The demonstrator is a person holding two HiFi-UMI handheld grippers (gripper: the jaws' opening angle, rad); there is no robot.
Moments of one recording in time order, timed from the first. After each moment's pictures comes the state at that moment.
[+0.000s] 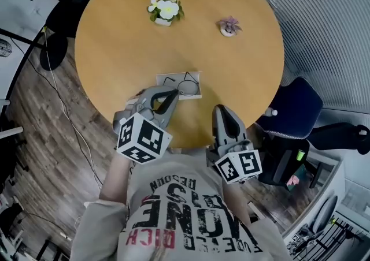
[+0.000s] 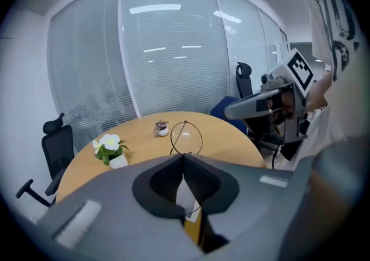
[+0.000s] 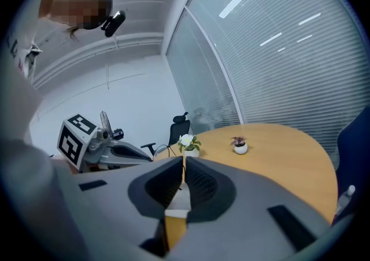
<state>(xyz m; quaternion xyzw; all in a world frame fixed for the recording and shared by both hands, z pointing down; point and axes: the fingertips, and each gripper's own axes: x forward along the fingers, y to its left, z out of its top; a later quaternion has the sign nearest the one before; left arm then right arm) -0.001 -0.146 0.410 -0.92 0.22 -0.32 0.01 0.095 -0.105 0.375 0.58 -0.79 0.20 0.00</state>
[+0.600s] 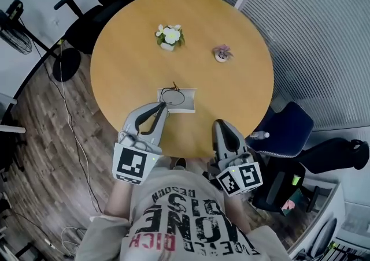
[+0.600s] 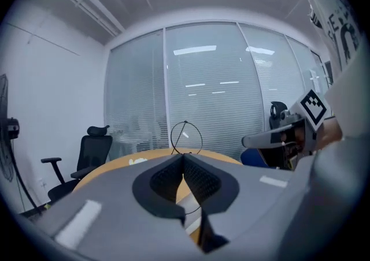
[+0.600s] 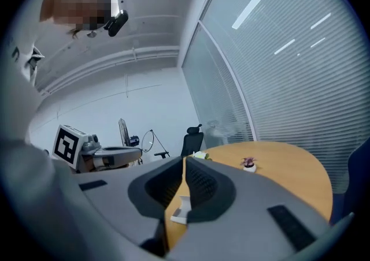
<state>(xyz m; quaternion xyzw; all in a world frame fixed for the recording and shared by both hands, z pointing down) -0.030 -0.108 0.294 -0.90 0.41 -0.11 0.01 0.105 -0.068 0.301 0.53 -0.83 0.14 -0.02</state>
